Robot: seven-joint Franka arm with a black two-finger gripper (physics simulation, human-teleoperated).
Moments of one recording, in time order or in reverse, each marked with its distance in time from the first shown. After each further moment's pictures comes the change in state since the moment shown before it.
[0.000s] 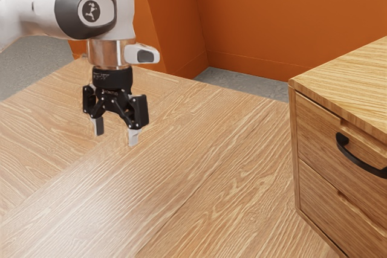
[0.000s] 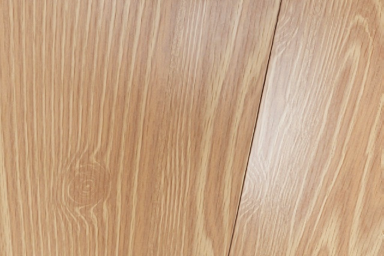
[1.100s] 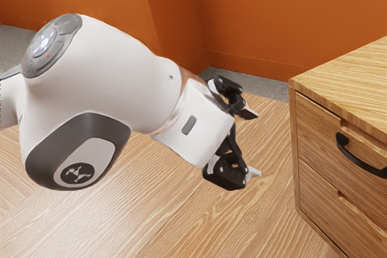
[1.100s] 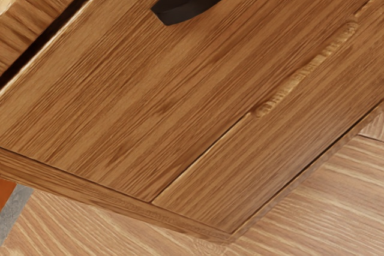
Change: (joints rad) arm -0.336 -0.478 -0.250 -0.702 0.183 1.236 0.662
